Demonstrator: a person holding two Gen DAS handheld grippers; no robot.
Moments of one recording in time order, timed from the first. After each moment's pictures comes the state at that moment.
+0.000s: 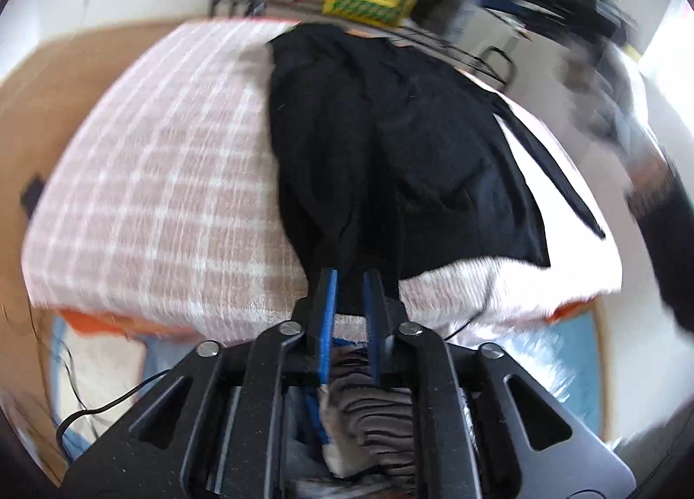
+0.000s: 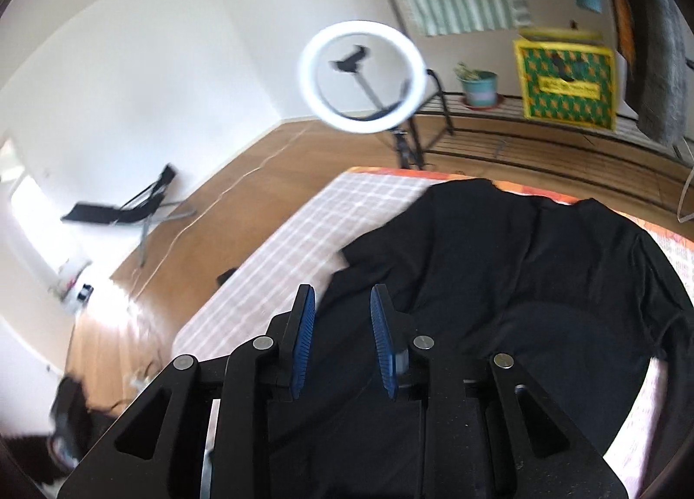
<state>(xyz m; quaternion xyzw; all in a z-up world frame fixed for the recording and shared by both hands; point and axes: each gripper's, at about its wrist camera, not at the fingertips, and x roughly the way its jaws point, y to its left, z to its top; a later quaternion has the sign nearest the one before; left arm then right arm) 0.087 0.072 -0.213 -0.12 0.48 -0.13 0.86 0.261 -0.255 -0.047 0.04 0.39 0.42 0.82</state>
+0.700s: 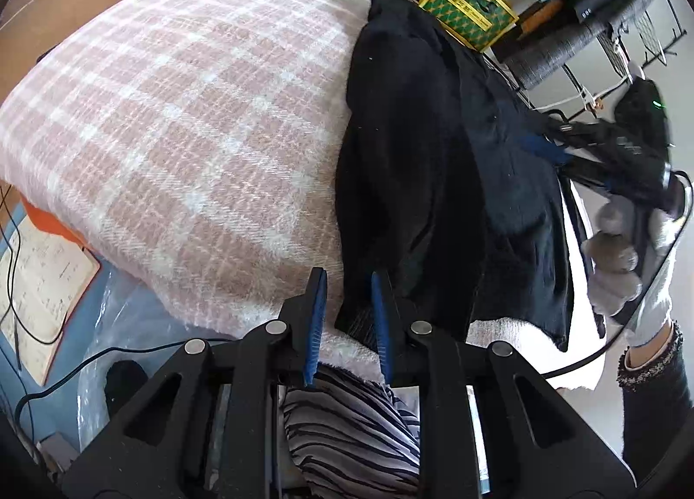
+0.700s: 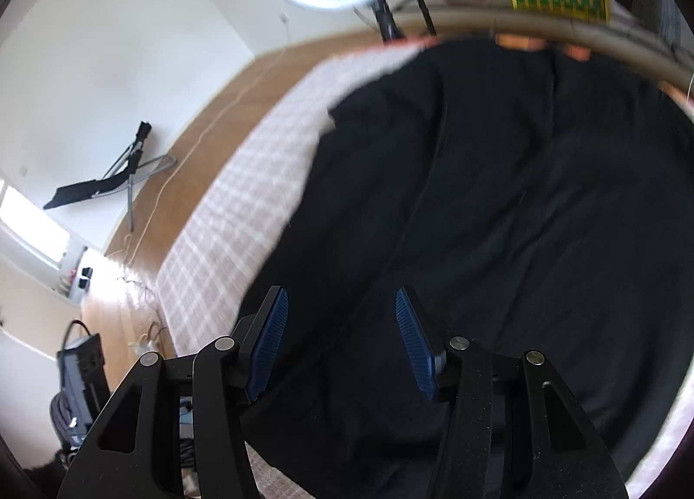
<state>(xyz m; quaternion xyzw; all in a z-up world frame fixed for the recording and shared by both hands) 0.110 0.083 -0.286 -0.25 0.50 -0.05 0.83 0.240 -0.214 -0.190 0.04 0.54 0.37 0.76</state>
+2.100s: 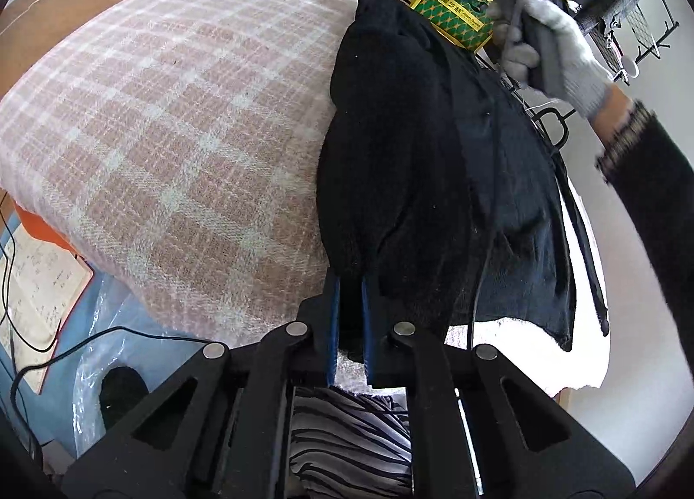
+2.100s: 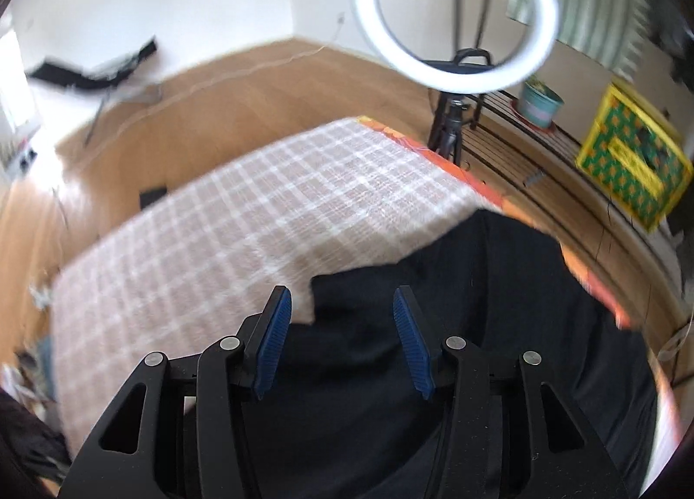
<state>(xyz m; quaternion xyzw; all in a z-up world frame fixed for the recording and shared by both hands) 0.108 0.074 -0.293 -0.25 0.49 -0.06 0.83 0.377 -0.058 -0.152 -0.23 0.40 0.41 0.79</state>
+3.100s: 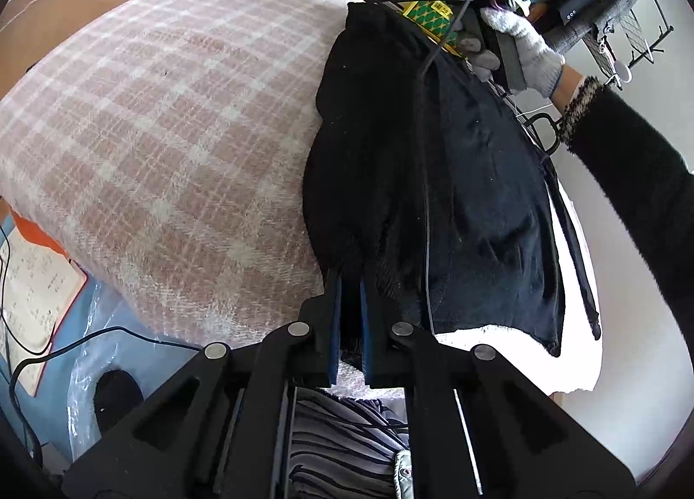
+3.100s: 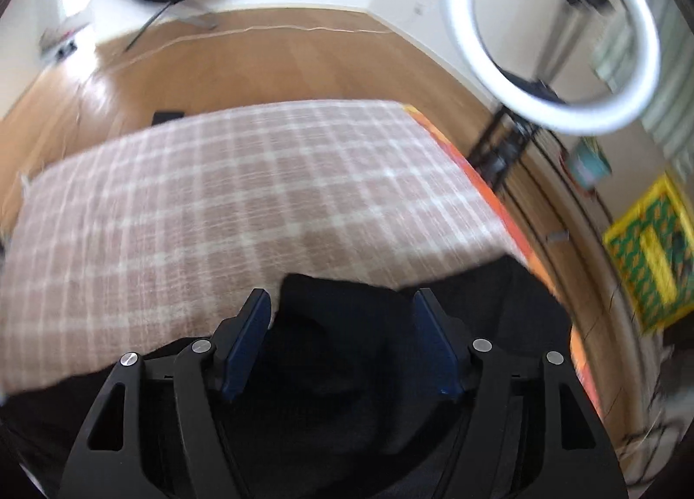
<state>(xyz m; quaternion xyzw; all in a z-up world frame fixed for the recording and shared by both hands) 0.109 0.073 -0.284 -0.26 0.48 -0.06 0.84 0.381 -0.031 -0.181 -0.36 0.35 0.47 0.73</state>
